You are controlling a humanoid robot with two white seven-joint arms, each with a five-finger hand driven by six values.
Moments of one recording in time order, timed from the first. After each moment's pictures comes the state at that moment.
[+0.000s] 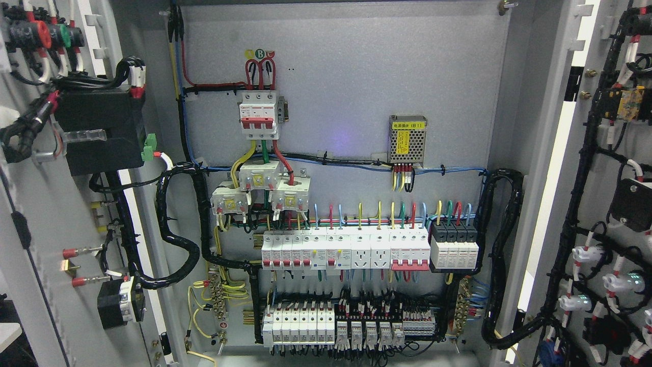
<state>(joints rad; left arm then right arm) 0.11 -0.04 0.17 0.00 -0.19 -0.14 -0.25 -0.28 -0.04 0.70 -1.74 -0.42 0.03 0.28</state>
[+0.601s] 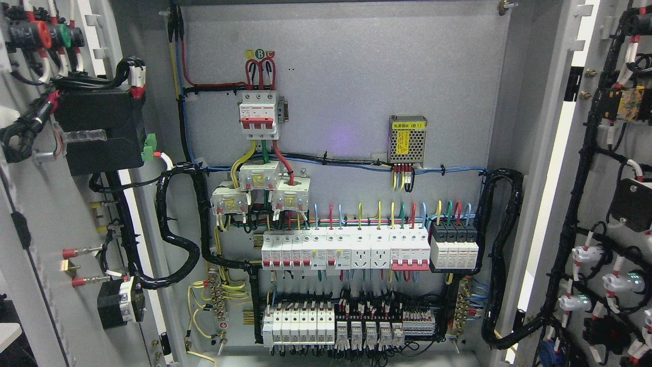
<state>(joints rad) 0.18 -0.04 0.13 -0.25 -0.23 -0.16 -0.28 -0.07 -0.12 0.59 -1.74 -0.36 -0.16 0.27</state>
